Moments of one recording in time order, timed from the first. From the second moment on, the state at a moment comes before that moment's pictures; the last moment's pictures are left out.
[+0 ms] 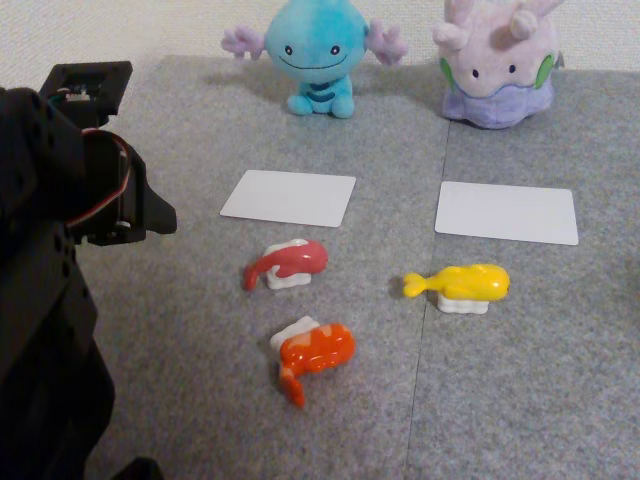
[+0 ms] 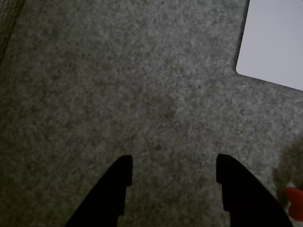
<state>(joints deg) -14.9 166.7 175.2 36.9 94.1</state>
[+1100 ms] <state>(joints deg) 8.4 177.8 146.1 59.8 86.6</state>
